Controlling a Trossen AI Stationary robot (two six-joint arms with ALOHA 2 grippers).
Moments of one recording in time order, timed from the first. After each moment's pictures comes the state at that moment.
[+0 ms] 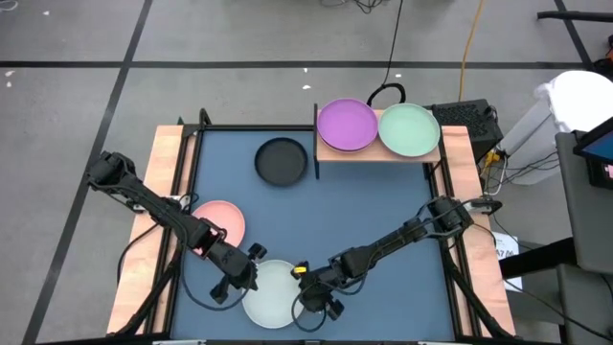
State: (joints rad) left arm -0.57 1.39 0.79 -0.21 0.17 0.02; right arm 0.44 2.12 1.40 -0.11 -0.16 -0.30
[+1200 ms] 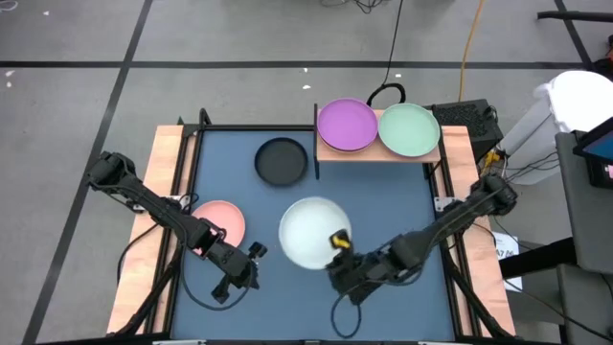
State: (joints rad) left arm -0.57 1.39 0.79 -0.20 0.14 0.02; right arm 0.55 1.69 1.40 -0.60 0.41 -0.10
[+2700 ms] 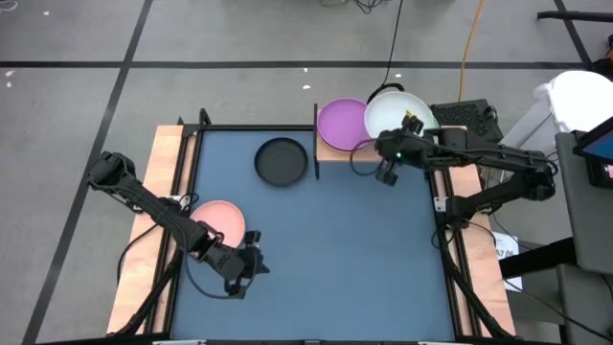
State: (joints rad) left arm -0.60 1.39 0.79 -0.19 -0.23 -0.33; right arm -0.14 1.23 1.40 -1.19 0.52 0.07
